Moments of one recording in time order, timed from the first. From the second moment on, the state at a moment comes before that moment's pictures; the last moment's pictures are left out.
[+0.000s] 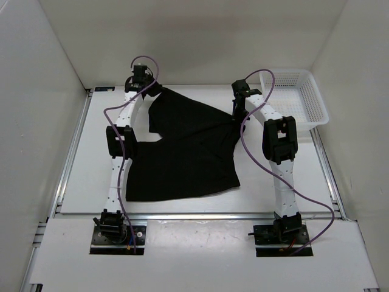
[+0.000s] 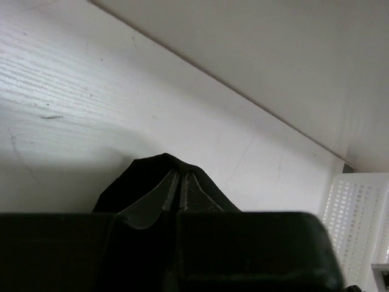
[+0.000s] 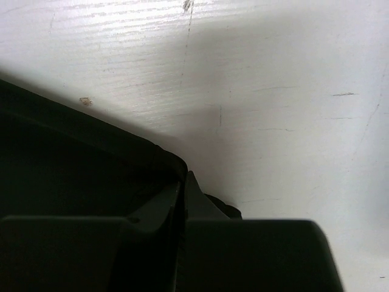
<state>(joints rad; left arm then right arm) -0.10 2.82 2.78 -0.57 0.19 -0.80 0.29 2.39 2.05 -0.81 0.16 0.34</state>
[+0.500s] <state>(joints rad) -0.04 2.36 2.22 -0.52 0.19 -0.64 0.29 2.37 2.05 -0.79 0.16 0.34</state>
